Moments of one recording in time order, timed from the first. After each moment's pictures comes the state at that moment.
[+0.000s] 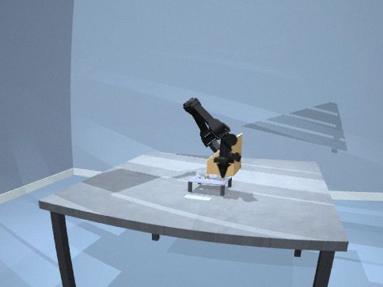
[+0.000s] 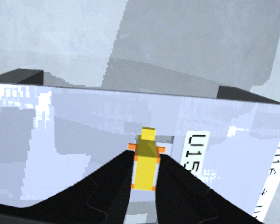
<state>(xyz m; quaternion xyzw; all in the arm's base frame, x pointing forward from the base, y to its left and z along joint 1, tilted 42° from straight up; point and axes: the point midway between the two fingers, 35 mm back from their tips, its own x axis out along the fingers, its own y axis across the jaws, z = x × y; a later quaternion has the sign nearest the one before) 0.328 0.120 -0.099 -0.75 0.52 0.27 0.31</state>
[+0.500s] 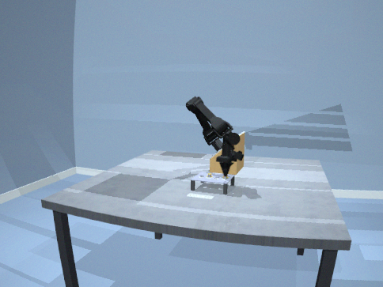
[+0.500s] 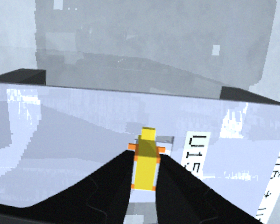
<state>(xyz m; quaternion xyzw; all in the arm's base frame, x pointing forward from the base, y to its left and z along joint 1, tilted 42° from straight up) 0.330 0.120 -0.099 -0.74 0.53 0.28 0.31</state>
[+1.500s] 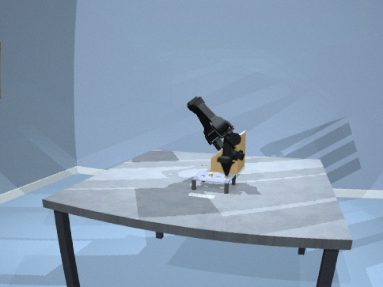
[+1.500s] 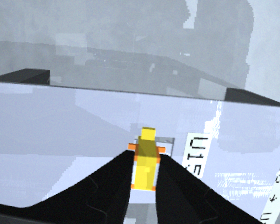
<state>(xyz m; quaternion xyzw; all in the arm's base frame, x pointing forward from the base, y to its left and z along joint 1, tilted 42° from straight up) 0.332 0.120 -0.099 -0.73 0.54 0.29 0.30</state>
